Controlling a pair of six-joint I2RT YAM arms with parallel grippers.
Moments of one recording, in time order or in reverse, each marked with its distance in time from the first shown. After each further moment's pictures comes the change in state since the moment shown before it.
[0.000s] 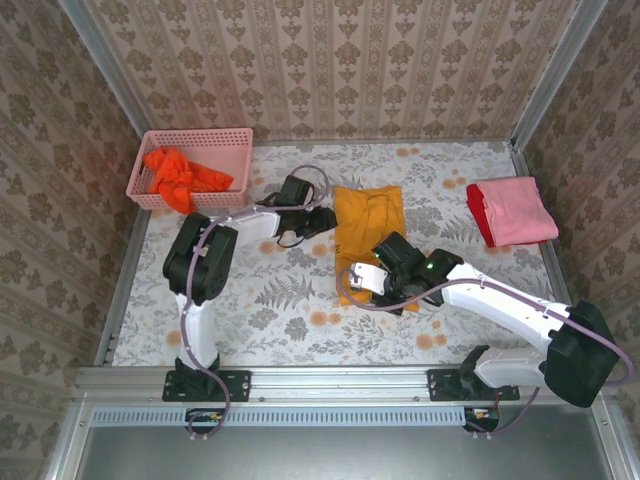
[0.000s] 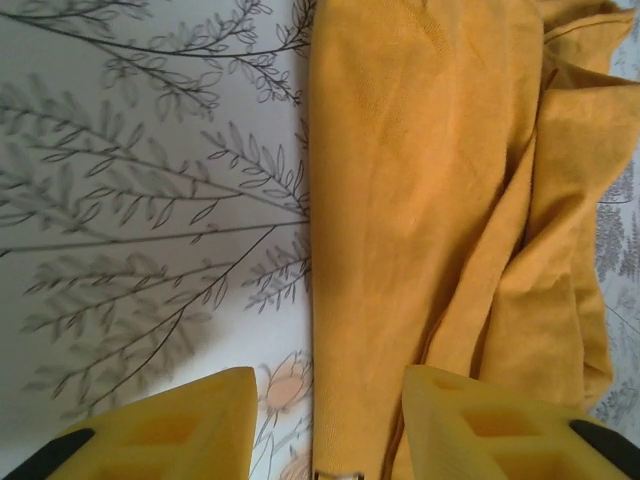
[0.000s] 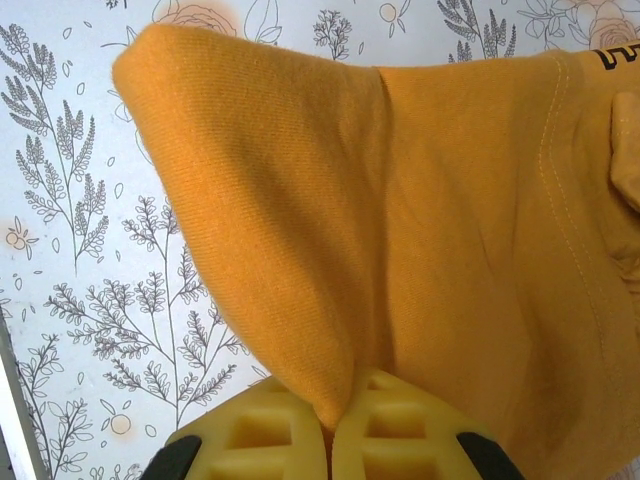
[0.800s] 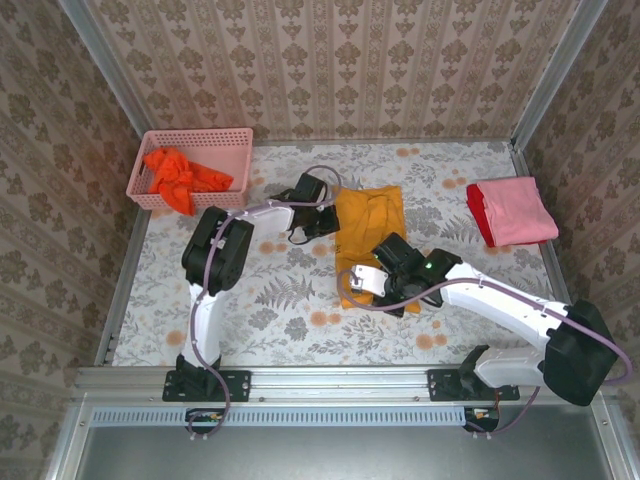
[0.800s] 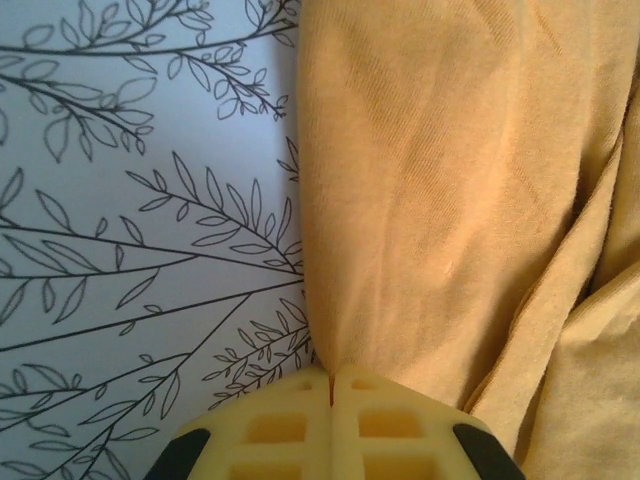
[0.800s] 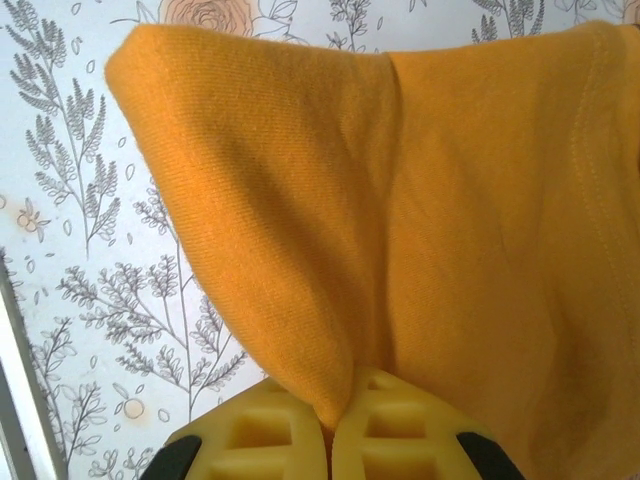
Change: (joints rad) left arm -0.032 0.129 0.146 -0.098 -0.026 0.030; right arm 0.000 0.005 0.004 -0.038 -0.010 0.000
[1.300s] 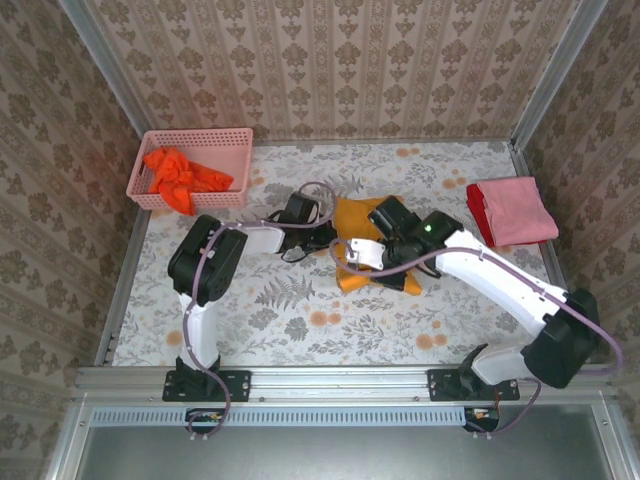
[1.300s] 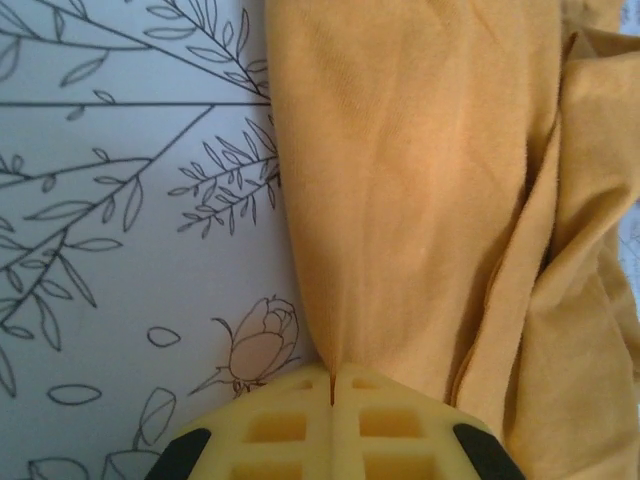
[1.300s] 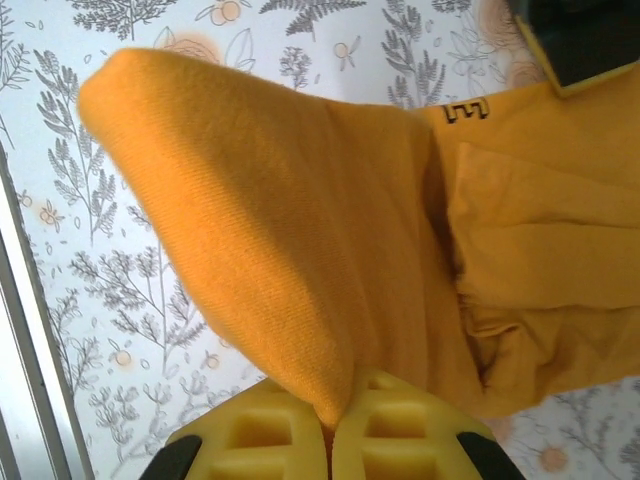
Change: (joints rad) left arm -0.012 -0.134 -0.340 0.336 0.091 -0.018; right arm -0.097 0.166 0.408 -0.301 -0.013 -0.147
